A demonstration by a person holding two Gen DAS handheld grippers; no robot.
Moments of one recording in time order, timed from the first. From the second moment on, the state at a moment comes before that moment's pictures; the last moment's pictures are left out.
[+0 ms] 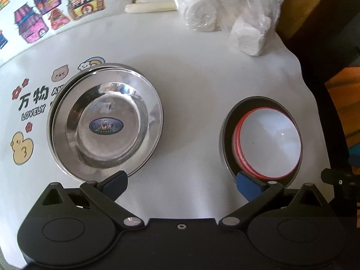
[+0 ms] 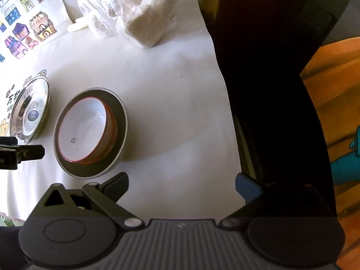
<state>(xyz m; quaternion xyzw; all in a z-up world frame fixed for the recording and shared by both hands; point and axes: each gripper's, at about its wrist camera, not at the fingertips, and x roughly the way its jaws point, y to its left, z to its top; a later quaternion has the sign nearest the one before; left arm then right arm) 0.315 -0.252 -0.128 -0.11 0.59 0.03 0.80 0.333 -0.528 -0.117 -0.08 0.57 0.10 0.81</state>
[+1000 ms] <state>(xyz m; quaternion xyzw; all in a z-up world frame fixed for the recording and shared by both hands) 0.312 -0.275 -0.145 -0.14 0.59 0.13 0.78 0.367 -0.529 -0.131 -0.11 0.53 0.24 0.81</state>
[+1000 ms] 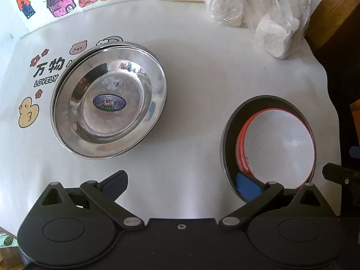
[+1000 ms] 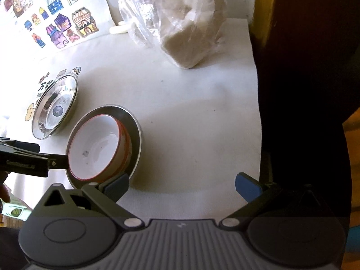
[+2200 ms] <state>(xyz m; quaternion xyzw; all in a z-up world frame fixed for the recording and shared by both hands) 0.327 -0.278 -0.153 -0.16 0.60 0.11 0.78 0.381 -0.501 -0.153 -0.15 0.52 0.29 0.79</state>
